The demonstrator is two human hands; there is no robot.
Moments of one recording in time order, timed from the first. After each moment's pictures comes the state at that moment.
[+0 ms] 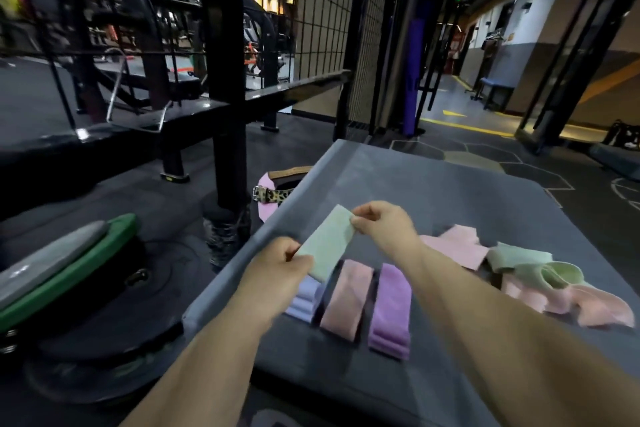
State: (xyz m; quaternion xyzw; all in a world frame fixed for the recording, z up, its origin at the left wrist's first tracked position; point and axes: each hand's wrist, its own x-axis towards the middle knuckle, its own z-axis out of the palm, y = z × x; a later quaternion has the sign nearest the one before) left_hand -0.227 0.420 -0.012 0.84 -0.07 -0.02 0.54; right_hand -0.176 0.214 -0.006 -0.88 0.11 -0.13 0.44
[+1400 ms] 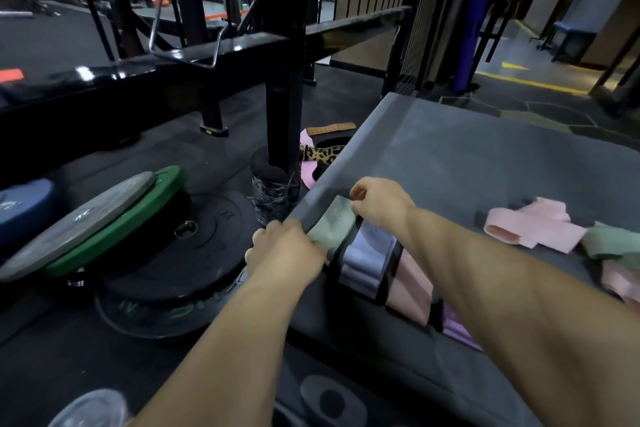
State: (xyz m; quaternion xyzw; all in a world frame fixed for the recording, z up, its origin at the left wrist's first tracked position) left_hand -0.187 0.463 -0.049 0.97 0.06 -0.04 0.23; right_hand -0.106 0.293 -0.046 -0.98 0.06 0.03 0.18
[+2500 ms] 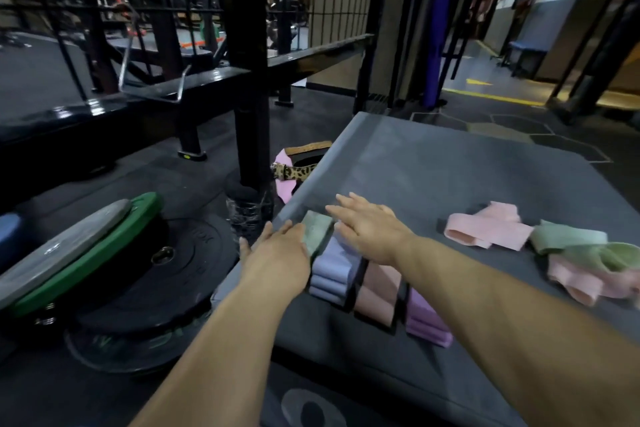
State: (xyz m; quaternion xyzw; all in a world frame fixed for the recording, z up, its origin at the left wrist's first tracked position) left_hand -0.182 0.446 -0.043 0.98 -0.08 -0.07 0.18; right_hand -0.159 0.263 -0.037 -0.99 -0.11 0.03 0.07
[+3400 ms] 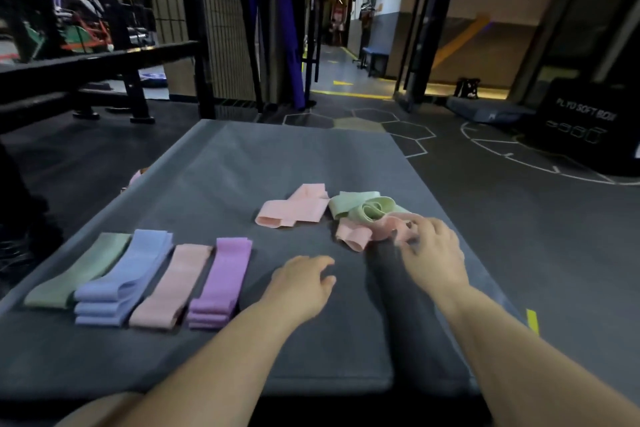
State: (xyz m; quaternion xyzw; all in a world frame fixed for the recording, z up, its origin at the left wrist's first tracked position) left_hand -0.299 0.179 -0.064 0.90 -0.37 -0.12 0.20; right_hand -0.402 -0.021 -0.060 -0.89 0.38 -0.23 0.15
